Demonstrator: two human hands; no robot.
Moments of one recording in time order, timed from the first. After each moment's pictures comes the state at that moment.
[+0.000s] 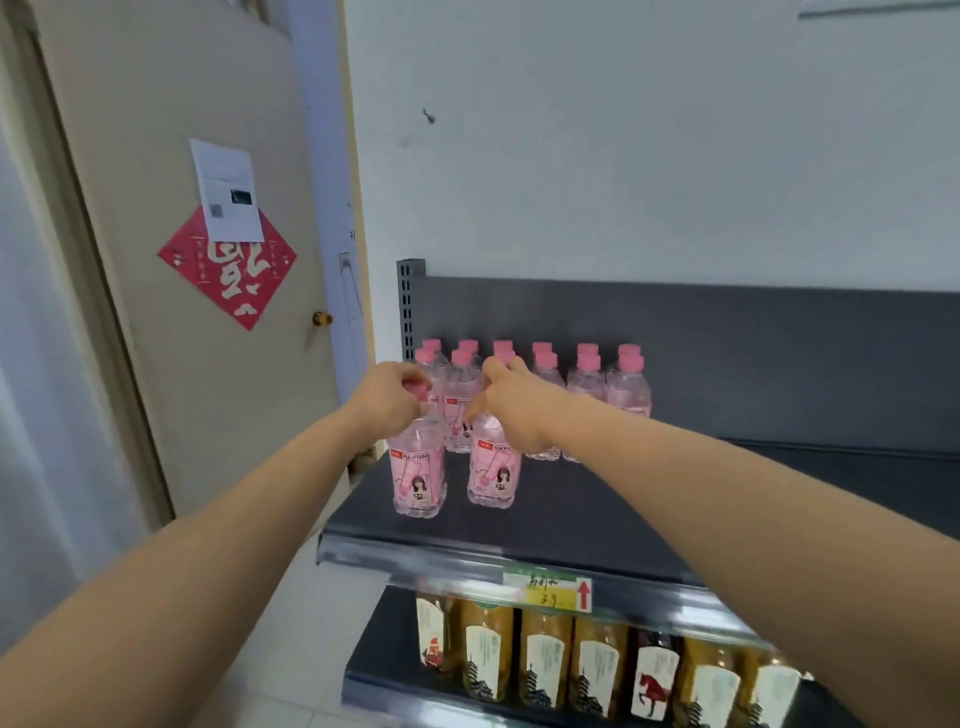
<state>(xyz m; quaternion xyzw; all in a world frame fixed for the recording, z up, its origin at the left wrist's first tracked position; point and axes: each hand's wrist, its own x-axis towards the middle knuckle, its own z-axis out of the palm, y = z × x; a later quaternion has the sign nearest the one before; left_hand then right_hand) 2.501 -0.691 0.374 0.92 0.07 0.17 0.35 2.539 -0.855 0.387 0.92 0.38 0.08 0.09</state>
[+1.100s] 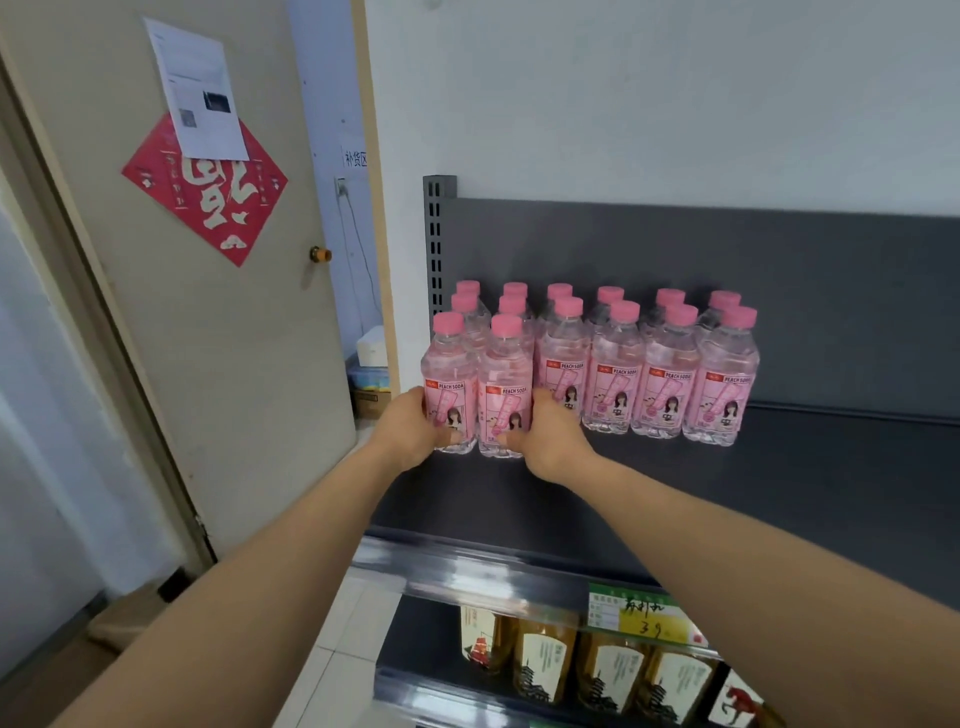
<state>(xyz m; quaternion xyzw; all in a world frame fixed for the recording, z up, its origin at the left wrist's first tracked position) 2.598 -0.611 0.252 0.88 0.12 0.10 0.44 2.630 -0.782 0.257 0.91 0.16 -0.02 -0.38</state>
